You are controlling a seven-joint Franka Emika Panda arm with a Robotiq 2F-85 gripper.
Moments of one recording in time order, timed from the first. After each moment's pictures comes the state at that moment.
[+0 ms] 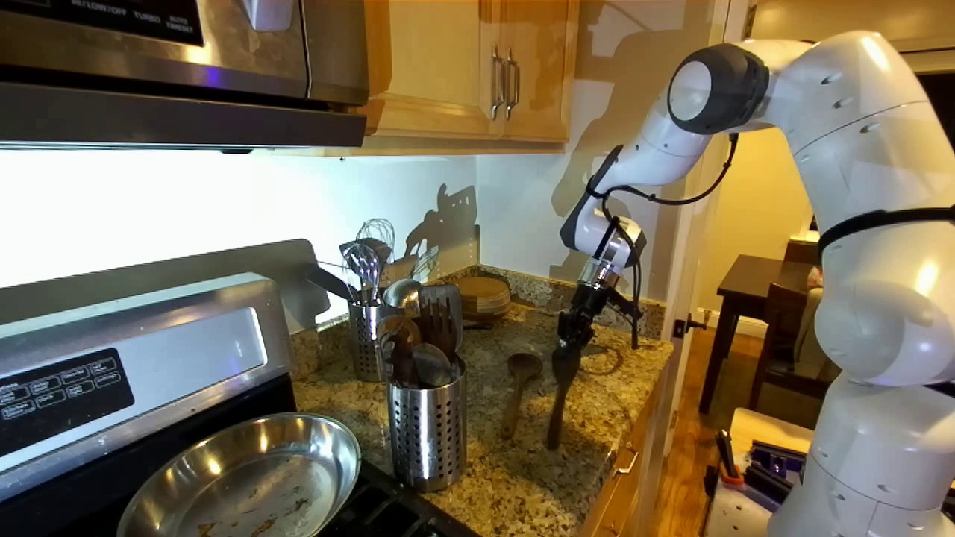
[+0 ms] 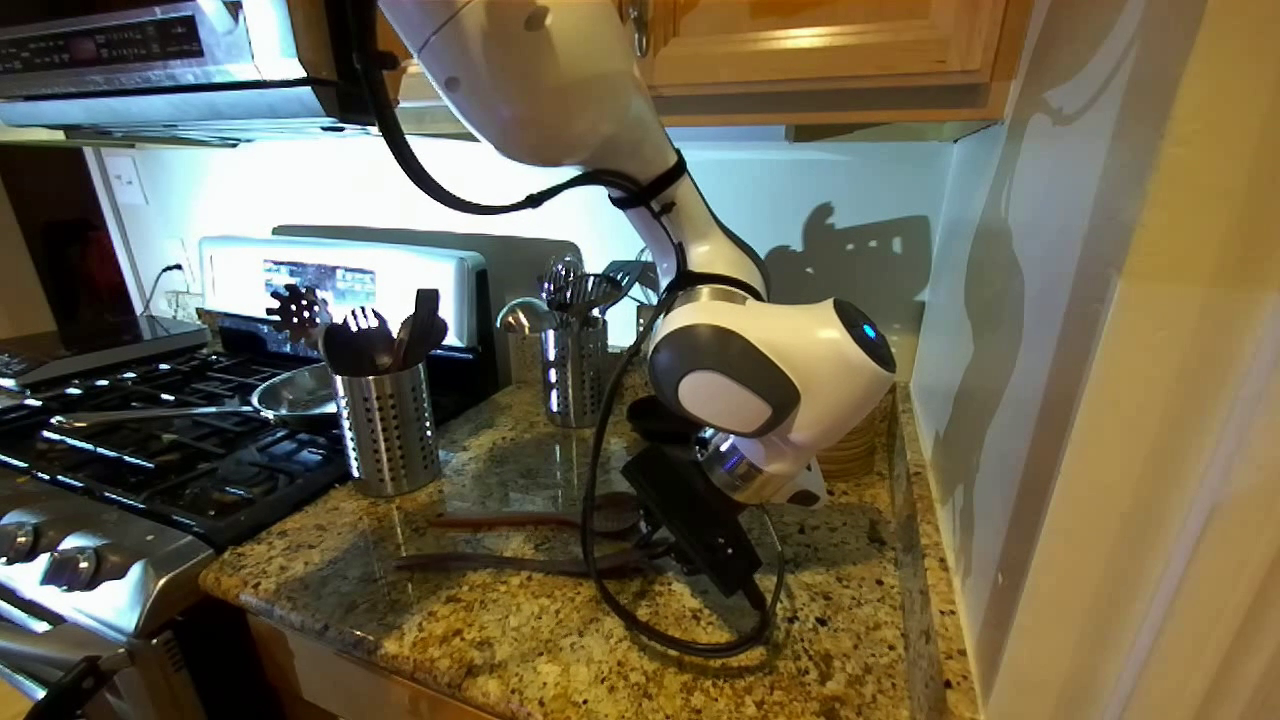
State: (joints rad) arm -0.50 0.55 -0.17 -2.01 0.77 2.14 -0.96
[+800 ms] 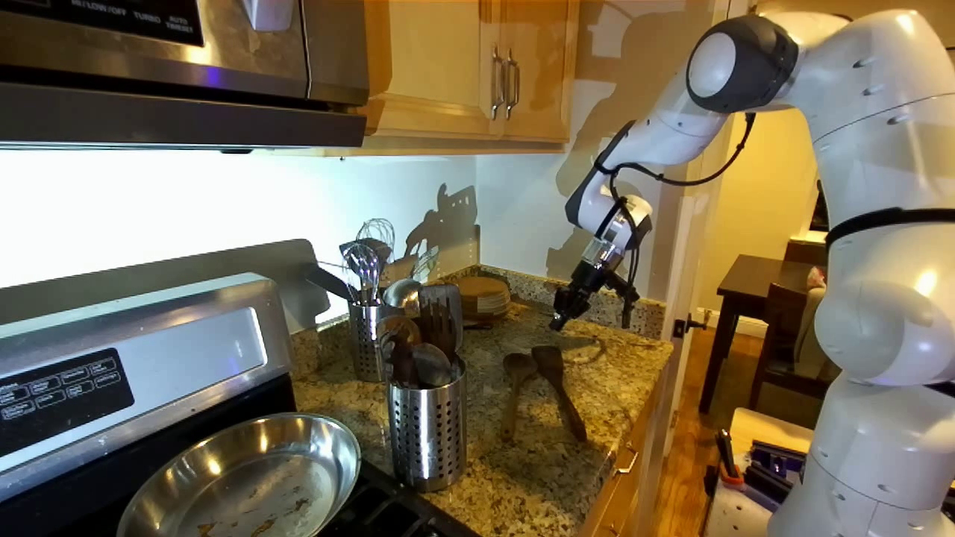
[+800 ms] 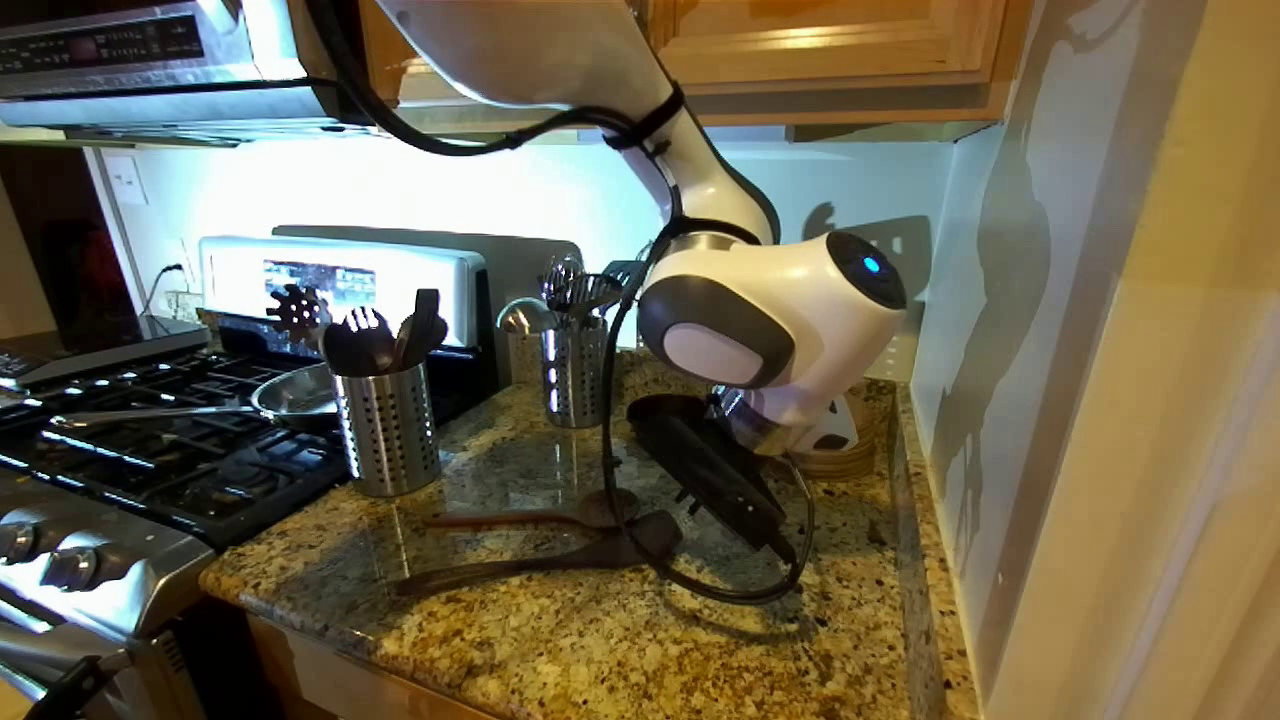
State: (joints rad) arm -0.50 0.44 -0.17 -2.06 0.90 2.27 -1.07
